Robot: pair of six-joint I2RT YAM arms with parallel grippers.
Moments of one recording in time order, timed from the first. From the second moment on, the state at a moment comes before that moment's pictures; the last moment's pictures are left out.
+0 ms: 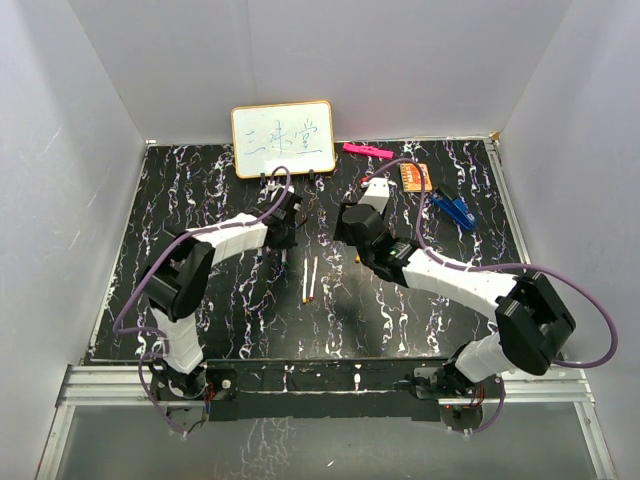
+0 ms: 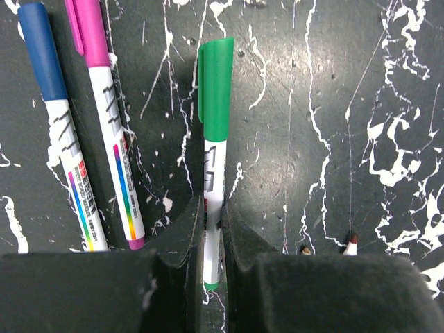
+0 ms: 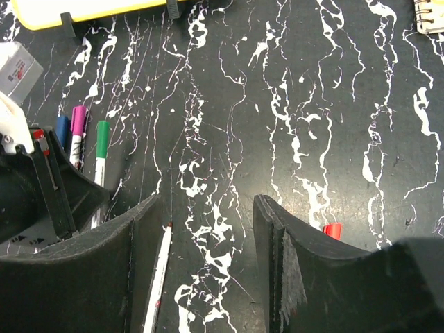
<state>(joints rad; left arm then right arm) -0.57 1.85 1.16 -0.34 -0.26 -0.46 0.78 1.43 0.93 0.00 0.57 0.53</state>
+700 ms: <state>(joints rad) -0.50 1.97 1.29 -0.37 -0.26 -0.46 0.78 1.51 0.96 -0.11 0.55 0.55</state>
